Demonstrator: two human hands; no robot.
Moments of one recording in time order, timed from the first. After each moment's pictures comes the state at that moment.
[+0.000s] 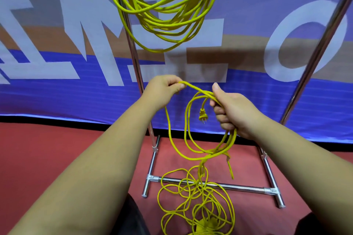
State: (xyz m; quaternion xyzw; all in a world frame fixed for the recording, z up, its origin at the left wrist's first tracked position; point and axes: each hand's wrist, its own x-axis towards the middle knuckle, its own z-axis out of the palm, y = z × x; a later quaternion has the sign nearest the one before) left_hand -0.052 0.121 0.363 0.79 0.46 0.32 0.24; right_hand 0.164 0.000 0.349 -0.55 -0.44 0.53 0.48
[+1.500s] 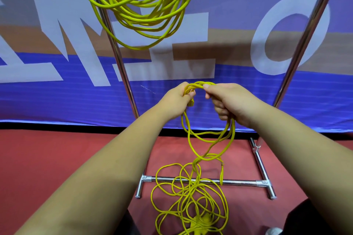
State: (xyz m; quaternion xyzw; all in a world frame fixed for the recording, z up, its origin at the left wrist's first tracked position) left_hand 0.020 0.112 0.316 0.79 0.43 0.26 0.35; right_hand 0.197 0.006 0.356 -0.56 -0.49 0.49 0.45
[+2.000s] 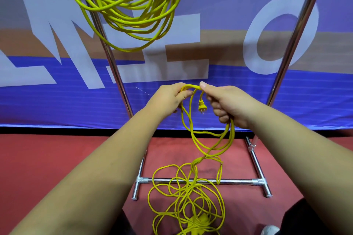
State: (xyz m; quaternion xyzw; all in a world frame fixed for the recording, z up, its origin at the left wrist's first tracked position) left_hand 0.018 0.110 0.330 0.82 0.42 0.26 0.28; right_hand 0.209 -0.002 0.357 -0.59 -0.44 0.52 0.43
